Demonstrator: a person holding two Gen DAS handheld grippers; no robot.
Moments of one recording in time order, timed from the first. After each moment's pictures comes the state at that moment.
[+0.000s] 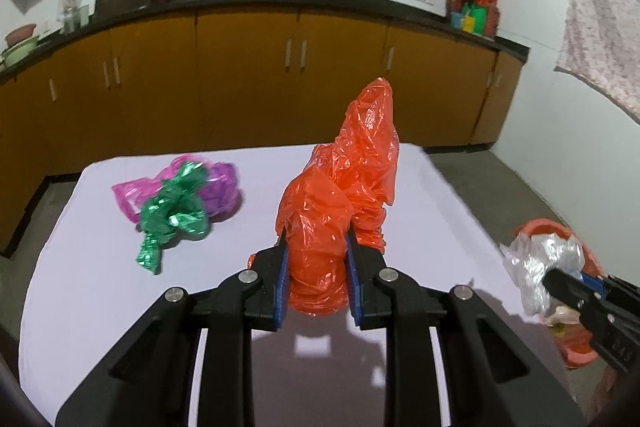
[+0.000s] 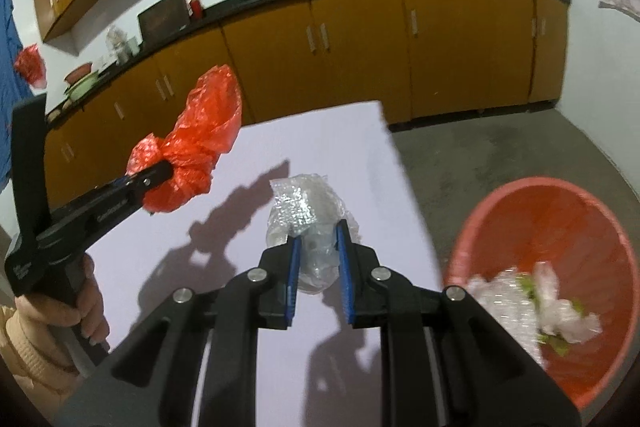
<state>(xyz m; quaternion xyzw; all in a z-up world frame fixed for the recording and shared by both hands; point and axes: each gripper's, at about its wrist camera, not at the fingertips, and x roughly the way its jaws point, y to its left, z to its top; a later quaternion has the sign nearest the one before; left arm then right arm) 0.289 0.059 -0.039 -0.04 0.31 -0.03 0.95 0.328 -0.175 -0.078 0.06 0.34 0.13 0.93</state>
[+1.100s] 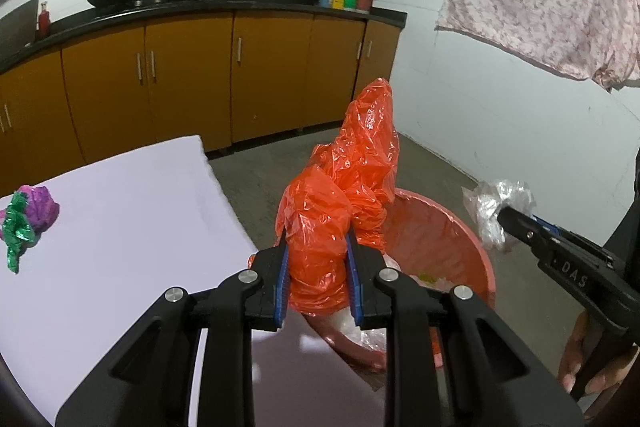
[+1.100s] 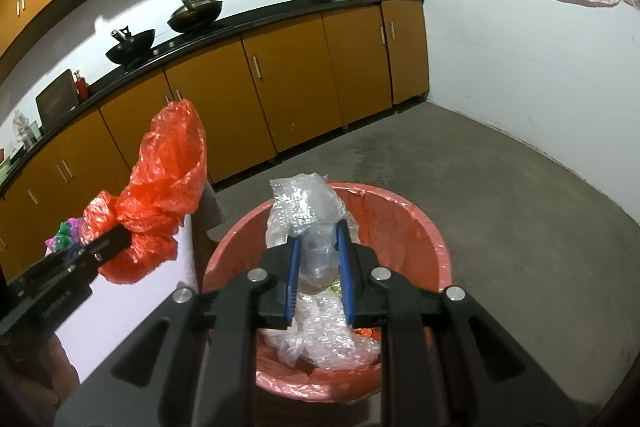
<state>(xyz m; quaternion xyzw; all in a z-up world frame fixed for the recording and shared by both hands) 0.259 -0.133 -0.032 0.00 0.31 -0.22 0.93 0.263 -0.375 -0.060 0.13 0.30 -0.08 0.94</state>
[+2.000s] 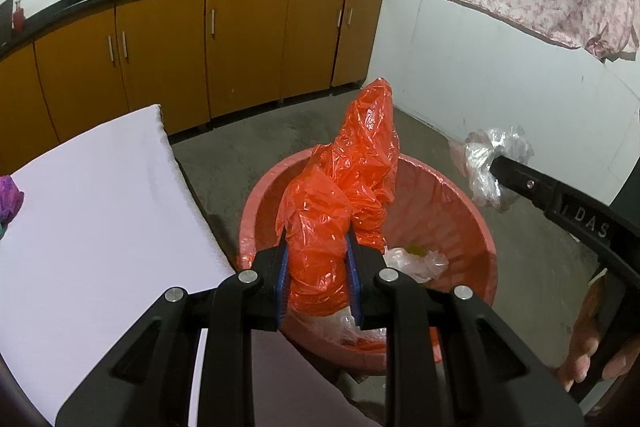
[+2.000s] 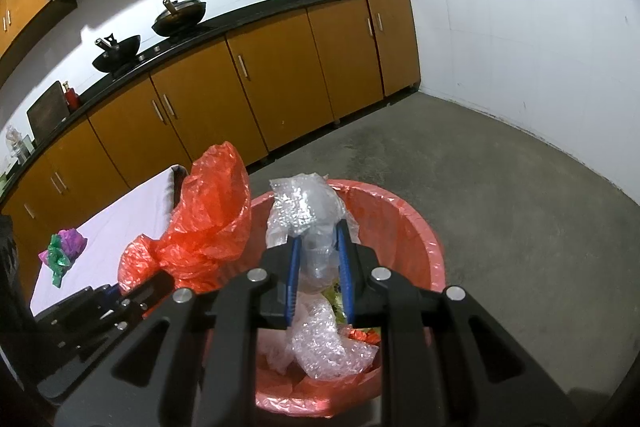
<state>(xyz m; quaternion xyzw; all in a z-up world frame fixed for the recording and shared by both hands) 0.266 -0.172 -0.067 0.02 0.35 -0.25 0.90 0.274 -0.394 -0.076 0.15 0.30 -0.09 0.94</state>
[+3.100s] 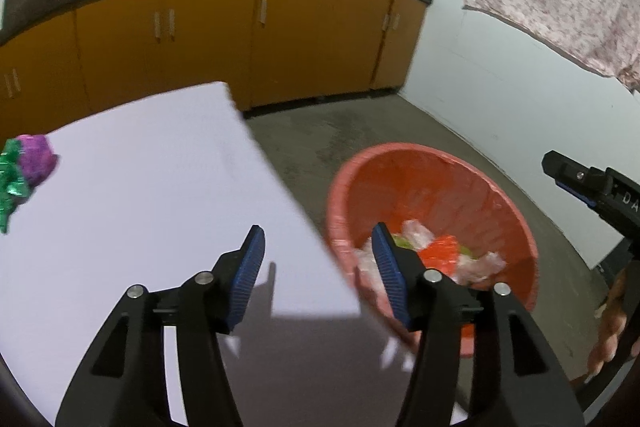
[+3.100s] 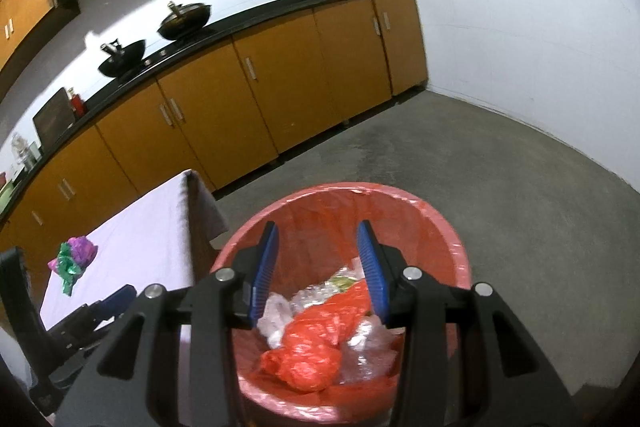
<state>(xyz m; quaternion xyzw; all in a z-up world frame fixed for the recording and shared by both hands) 0.273 -0.104 -0.077 -0.01 0.36 -0.18 0.92 0.284 -0.378 -0.074 0.16 0.30 -0.07 0.94</state>
